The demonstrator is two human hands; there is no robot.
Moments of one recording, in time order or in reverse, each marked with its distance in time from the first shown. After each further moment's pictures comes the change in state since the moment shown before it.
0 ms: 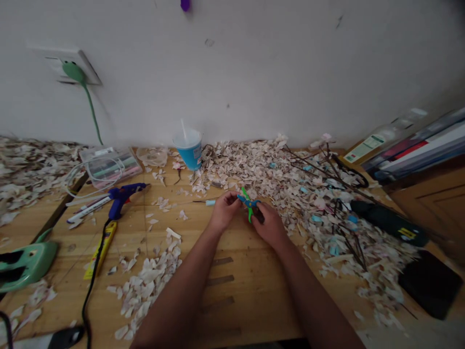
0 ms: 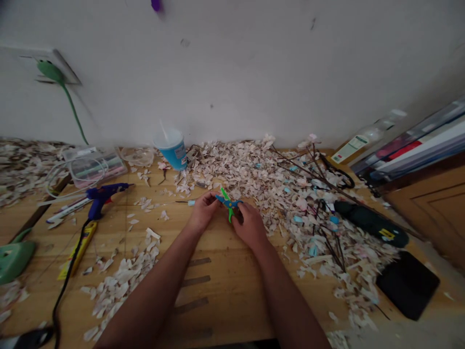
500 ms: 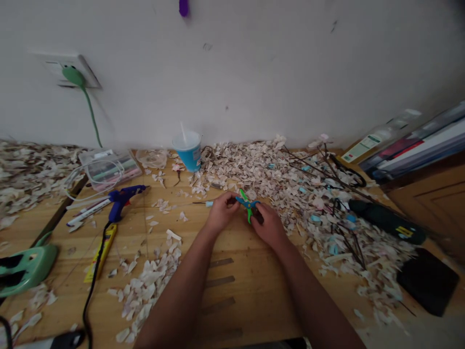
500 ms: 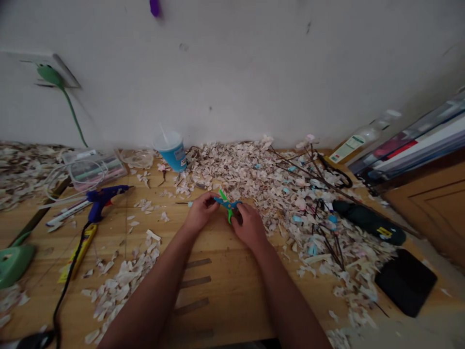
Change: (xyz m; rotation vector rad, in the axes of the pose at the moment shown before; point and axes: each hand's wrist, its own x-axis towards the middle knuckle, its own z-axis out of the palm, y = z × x) left_hand 0.002 0.015 -0.012 0.211 -0.044 0.070; right_hand 0.000 -0.002 0.000 -0.012 0.010 -0.013
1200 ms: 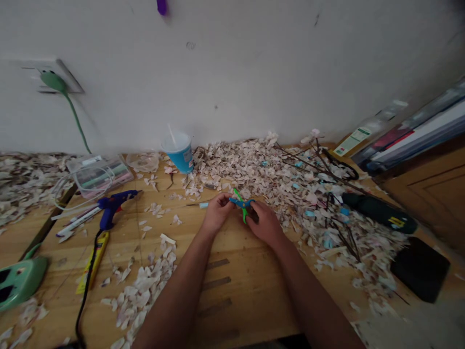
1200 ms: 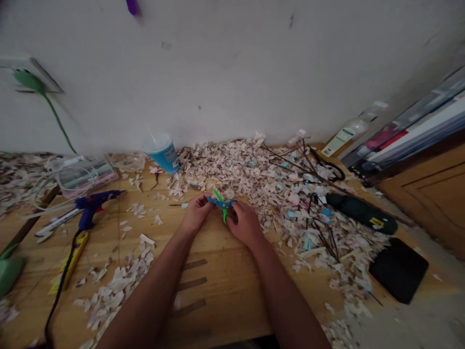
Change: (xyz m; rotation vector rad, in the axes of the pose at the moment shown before) left_hand 0.002 -0.012 0.009 -0.104 -0.004 -0.078; right_hand 0.003 -0.002 -0.008 -0.028 -0.040 0.002
